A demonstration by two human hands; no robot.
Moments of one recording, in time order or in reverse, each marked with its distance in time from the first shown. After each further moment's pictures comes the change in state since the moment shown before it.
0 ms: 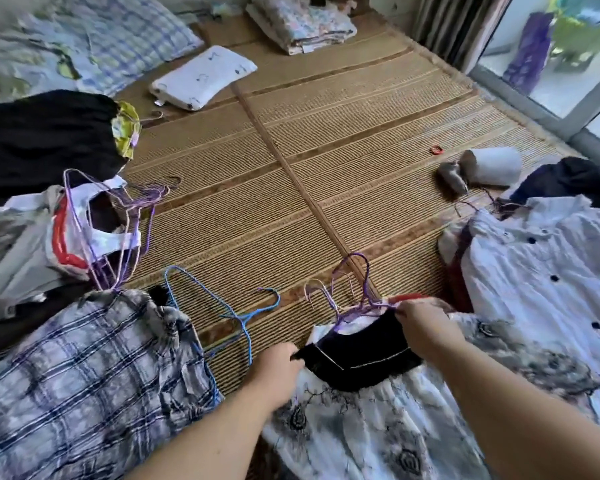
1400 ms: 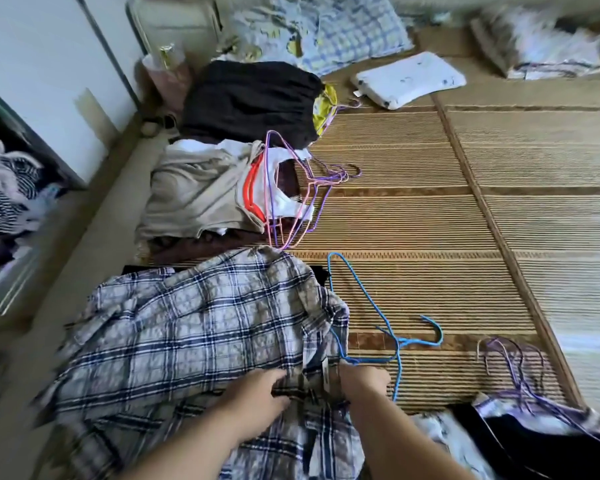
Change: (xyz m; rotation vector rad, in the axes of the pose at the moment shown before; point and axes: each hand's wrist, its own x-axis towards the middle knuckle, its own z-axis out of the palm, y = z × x) left_hand -0.029 -0.266 -0.068 -0.157 0.102 -0.210; right_hand -0.043 -0.328 0.156 0.919 -0.439 0.372
